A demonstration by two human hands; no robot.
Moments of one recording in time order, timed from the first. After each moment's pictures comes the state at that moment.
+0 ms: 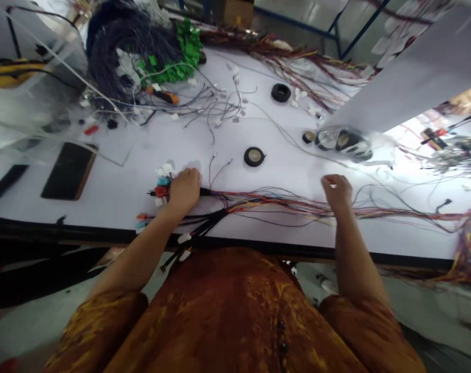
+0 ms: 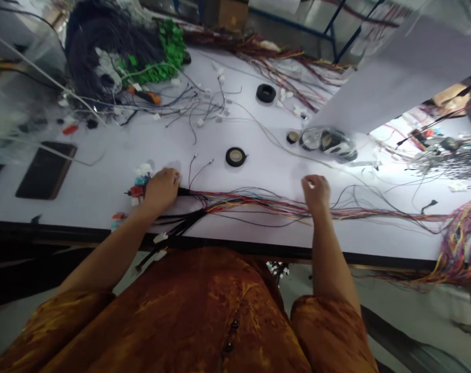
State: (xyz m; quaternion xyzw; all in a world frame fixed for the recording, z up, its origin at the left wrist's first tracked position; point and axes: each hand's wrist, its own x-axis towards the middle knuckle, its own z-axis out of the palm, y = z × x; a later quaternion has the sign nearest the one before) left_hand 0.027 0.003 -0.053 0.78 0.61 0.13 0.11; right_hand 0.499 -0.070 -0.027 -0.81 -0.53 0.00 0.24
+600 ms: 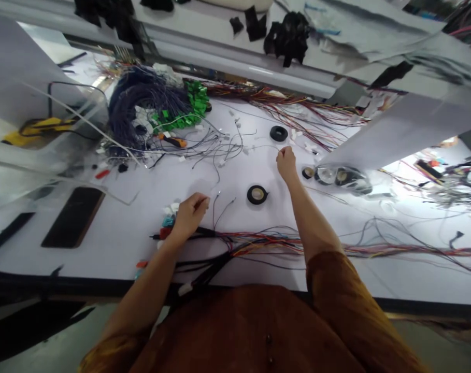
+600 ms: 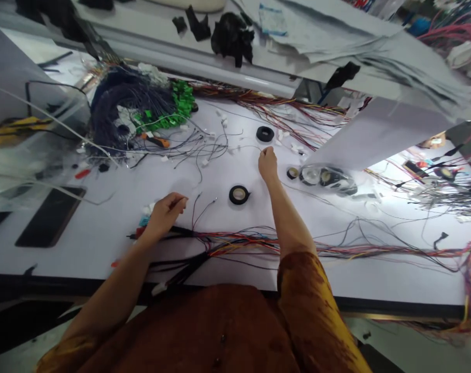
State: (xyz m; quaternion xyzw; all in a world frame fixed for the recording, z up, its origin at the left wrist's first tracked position) left_hand 0.033 0.044 -0.027 0.62 0.54 0.37 0.42; right_hand 0.379 0.169 0.001 -0.79 -0.56 0.07 0.23
